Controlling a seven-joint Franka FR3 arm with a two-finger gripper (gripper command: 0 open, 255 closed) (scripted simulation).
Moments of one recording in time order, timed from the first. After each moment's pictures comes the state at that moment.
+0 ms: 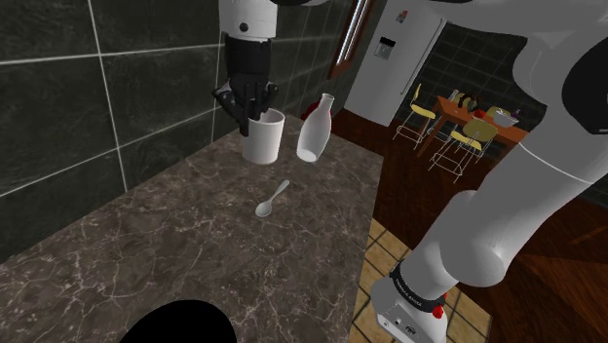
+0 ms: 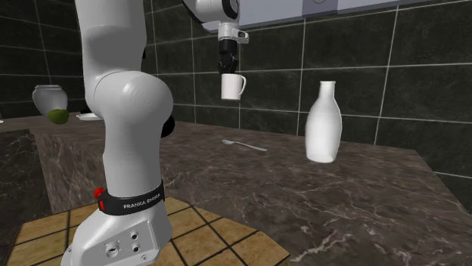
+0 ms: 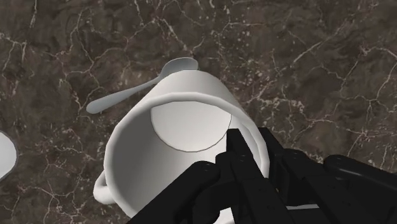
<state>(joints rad) 0.19 -0.02 0.36 -1.79 0.00 1.62 0.53</state>
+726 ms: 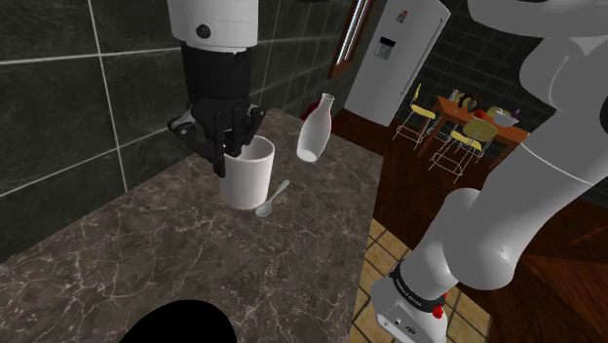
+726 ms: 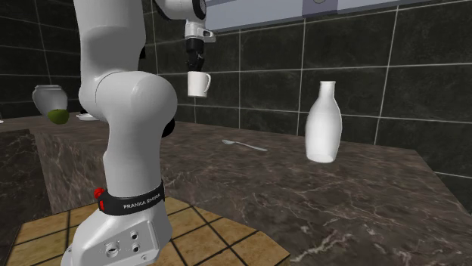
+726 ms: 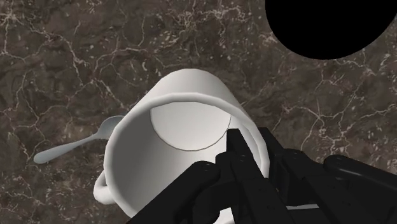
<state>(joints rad) 0.32 -0.04 0.50 -1.78 0.05 1.60 0.79</state>
